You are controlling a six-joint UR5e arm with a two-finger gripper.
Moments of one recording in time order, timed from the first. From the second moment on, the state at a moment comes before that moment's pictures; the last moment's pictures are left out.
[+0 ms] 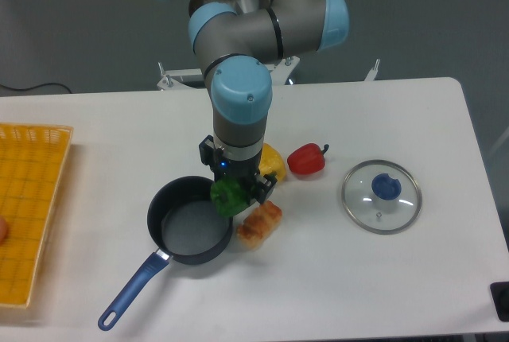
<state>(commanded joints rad) 2.35 -1.89 -1.54 -1.28 1.48 0.94</state>
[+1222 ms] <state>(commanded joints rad) 2.14 -1.88 -1.59 -1.27 1.60 0.71</state>
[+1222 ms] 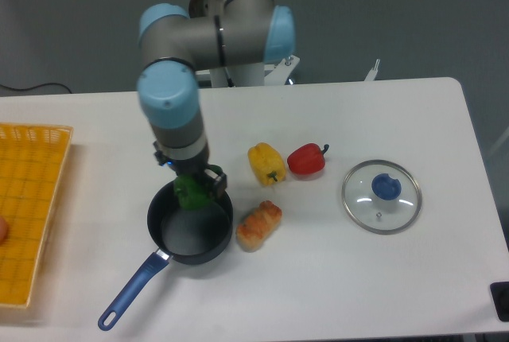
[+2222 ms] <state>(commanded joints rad) 2.13 -1.98 -1.56 -1.18 1.64 0.66</state>
